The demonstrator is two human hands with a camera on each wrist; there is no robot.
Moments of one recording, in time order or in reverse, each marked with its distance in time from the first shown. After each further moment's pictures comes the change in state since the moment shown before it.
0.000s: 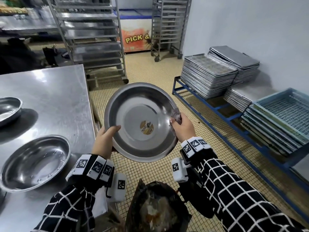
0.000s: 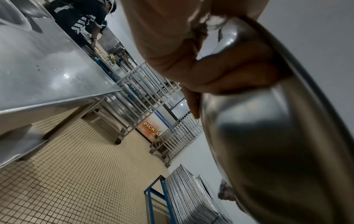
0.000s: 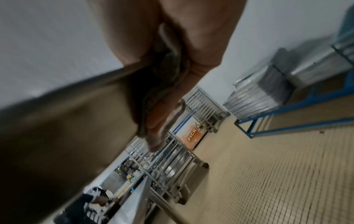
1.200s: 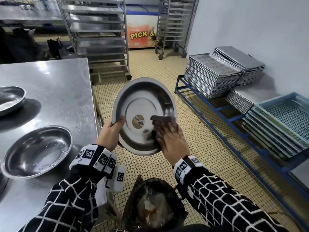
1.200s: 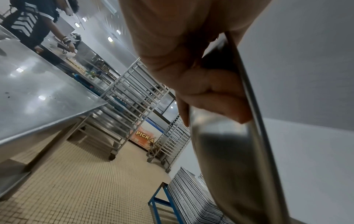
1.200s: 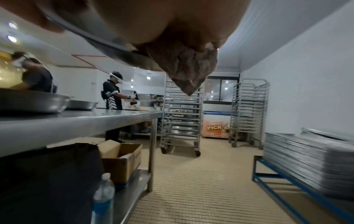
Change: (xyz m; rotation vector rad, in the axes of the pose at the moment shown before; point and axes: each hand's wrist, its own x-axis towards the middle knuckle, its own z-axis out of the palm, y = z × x) left_hand -0.009 0.010 0.004 0.262 -0.128 0.180; right_hand -0.033 0.058 0.034 -0.956 -0.179 -0.589
